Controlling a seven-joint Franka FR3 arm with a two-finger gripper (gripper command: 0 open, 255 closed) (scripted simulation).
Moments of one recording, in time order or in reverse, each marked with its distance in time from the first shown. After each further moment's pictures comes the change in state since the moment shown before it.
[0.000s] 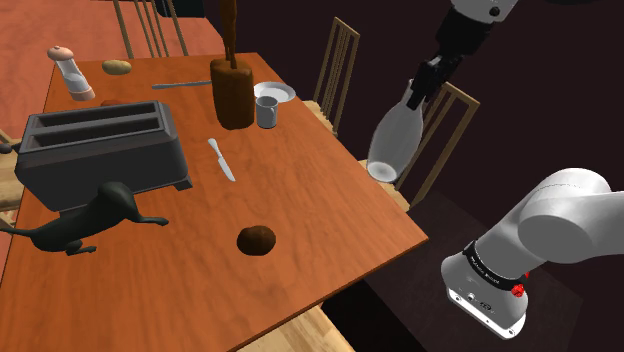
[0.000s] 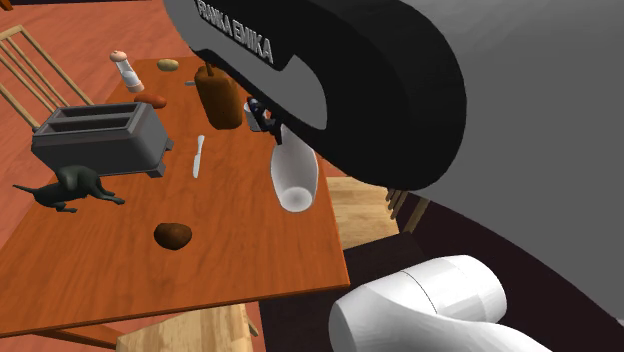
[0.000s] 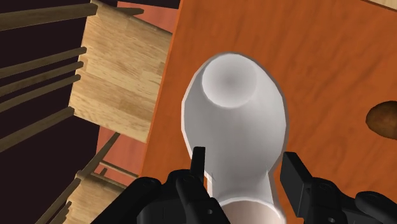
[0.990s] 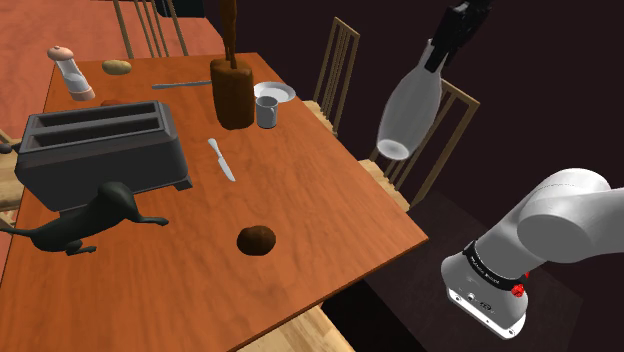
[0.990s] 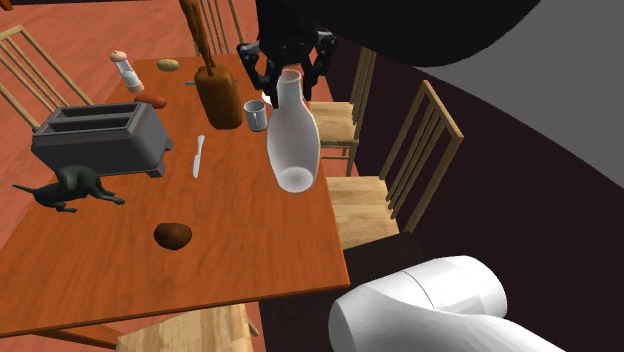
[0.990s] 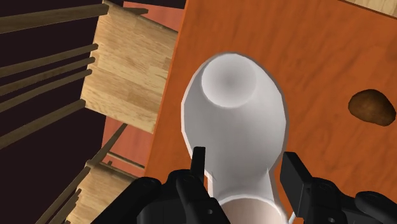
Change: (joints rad) arm -0.012 0.062 -0.017 0.242 -0.019 -0.181 0.001
